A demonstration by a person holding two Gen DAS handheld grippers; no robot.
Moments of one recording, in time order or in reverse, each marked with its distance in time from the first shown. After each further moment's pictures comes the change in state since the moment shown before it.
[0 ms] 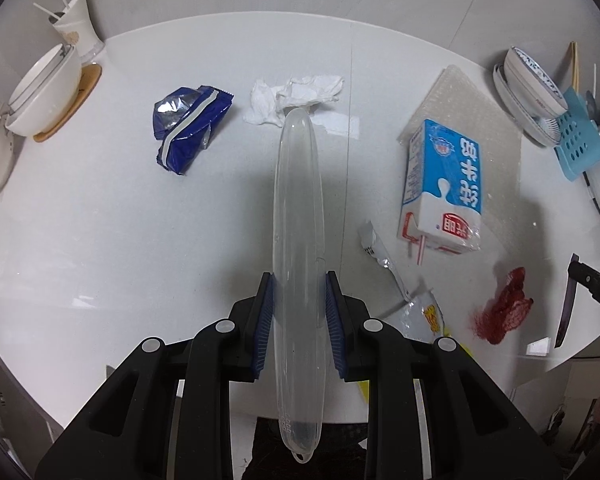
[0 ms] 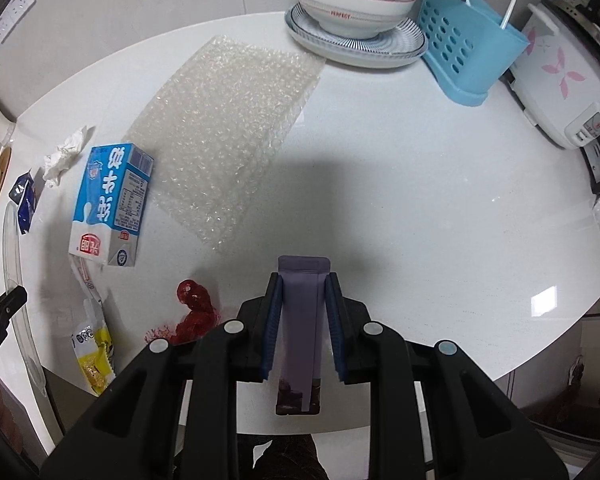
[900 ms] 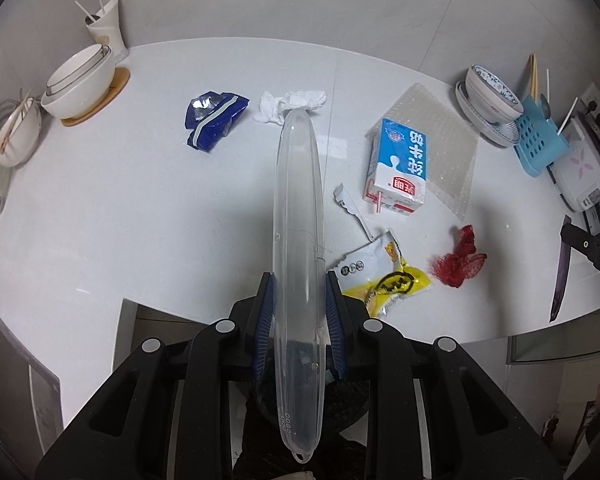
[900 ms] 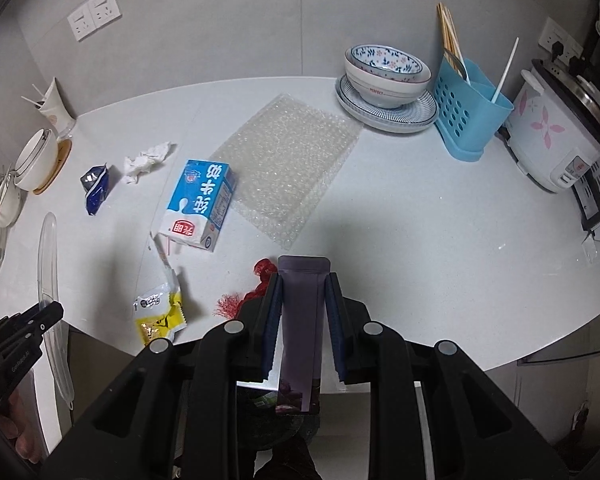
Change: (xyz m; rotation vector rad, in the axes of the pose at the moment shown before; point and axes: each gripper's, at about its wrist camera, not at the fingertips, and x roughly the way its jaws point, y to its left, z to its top) left arm -0.070 0.008 -0.065 -0.027 -0.097 -0.050; right arm -0.092 0.024 -0.047 -0.099 -0.191 0.083
